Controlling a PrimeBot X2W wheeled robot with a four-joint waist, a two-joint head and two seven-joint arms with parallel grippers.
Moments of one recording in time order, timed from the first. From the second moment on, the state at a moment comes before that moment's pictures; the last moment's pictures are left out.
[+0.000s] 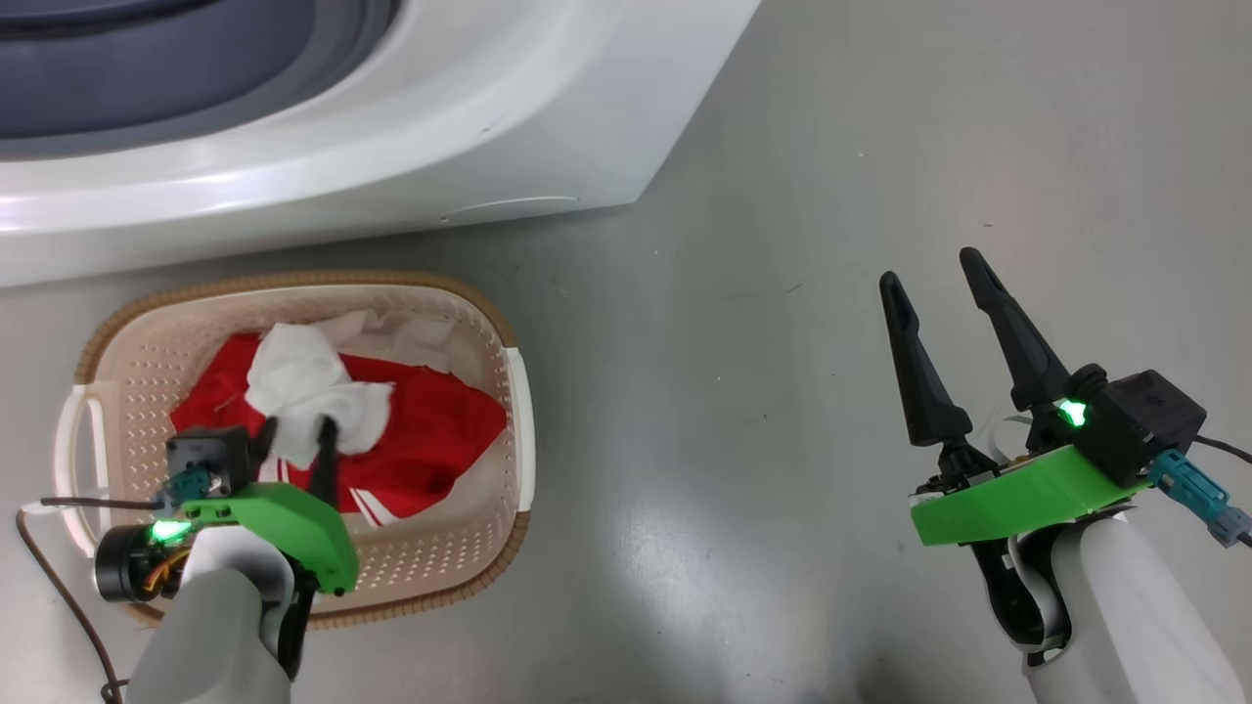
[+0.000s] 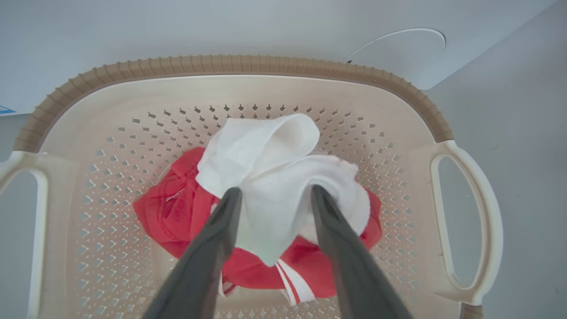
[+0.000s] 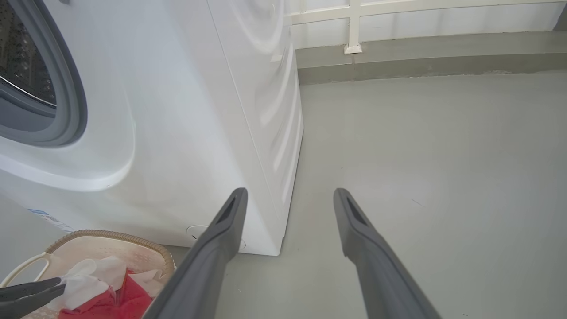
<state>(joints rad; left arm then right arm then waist) -0.66 0.08 0.01 1.10 -0.15 -0.12 -0.26 -0.30 -0.07 0.11 0.15 0.32 0.12 -0.26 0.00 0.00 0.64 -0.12</state>
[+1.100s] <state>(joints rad) -0.61 0.07 0.03 0.95 -0.19 -0.12 -0.26 -0.29 -0.08 0.11 0.17 0.32 0.12 -0.26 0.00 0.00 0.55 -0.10</state>
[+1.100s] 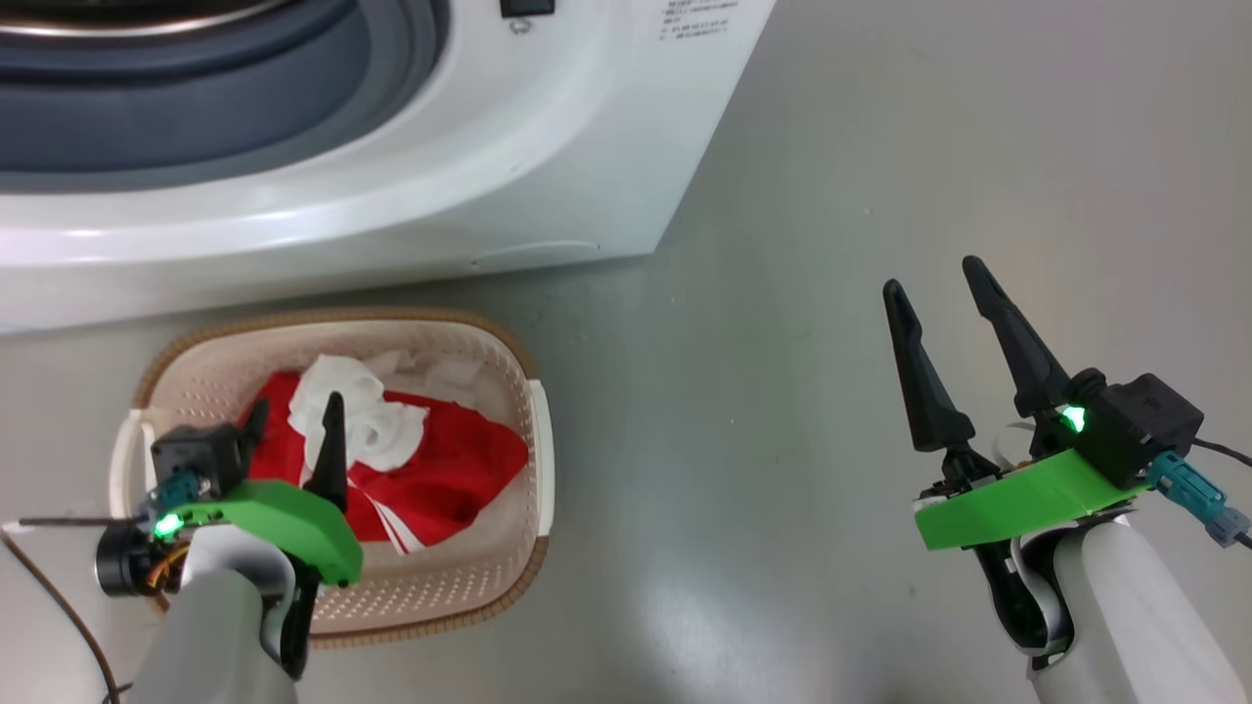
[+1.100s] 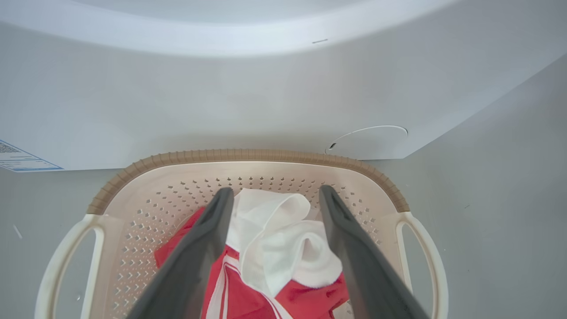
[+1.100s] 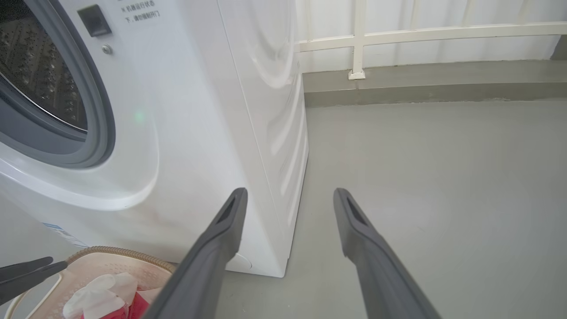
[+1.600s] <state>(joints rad) -0.45 0.05 0.06 0.75 -0.20 -0.12 -0.26 -0.22 -0.09 0.10 0.19 0.32 0.12 -0.26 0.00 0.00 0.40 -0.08</state>
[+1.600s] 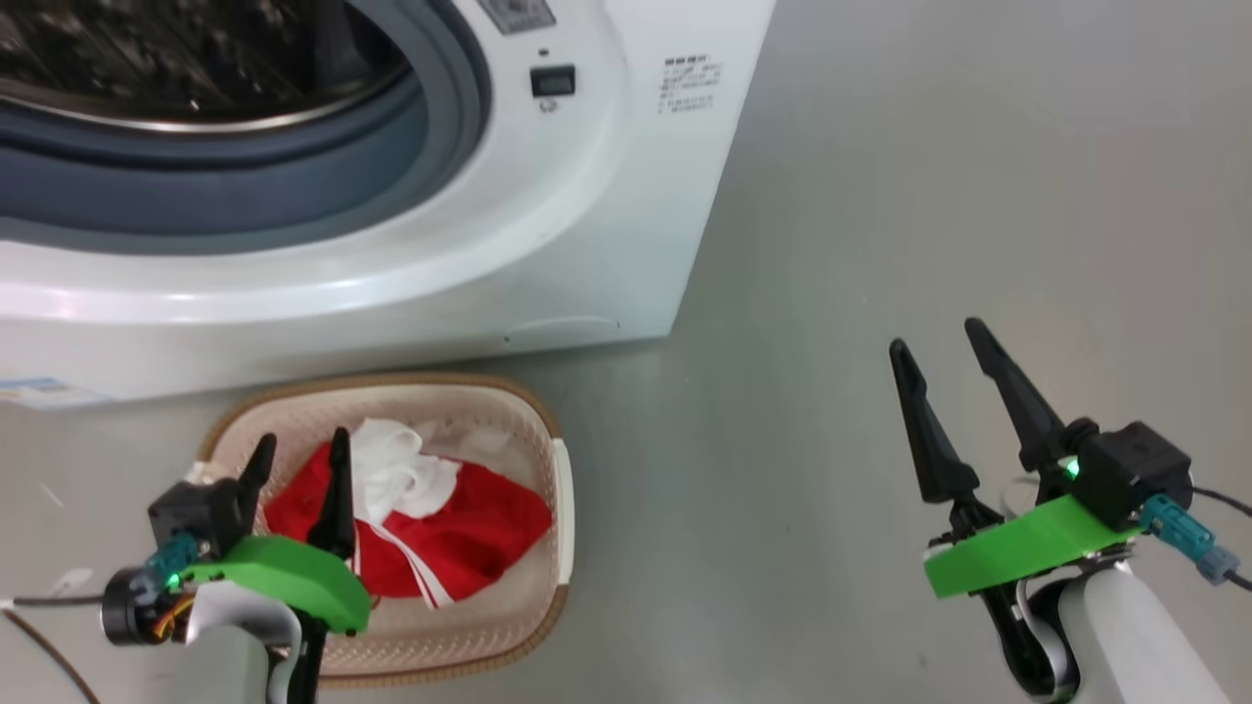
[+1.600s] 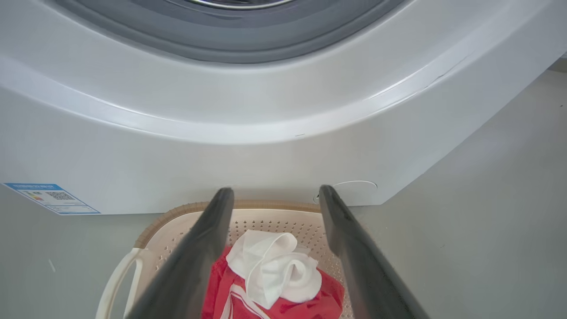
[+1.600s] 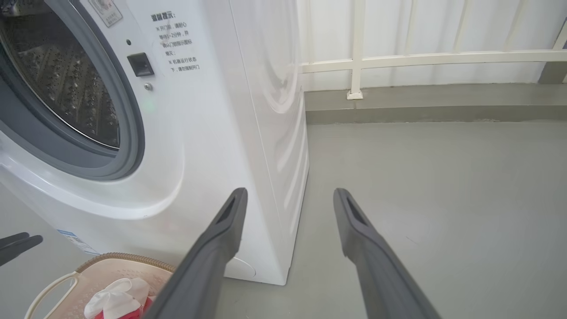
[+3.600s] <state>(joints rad) 0.08 0.04 0.07 0.16 -0.15 -0.12 -0.26 0.10 -0.11 0.01 0.20 0.34 0.12 -0.26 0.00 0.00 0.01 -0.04</state>
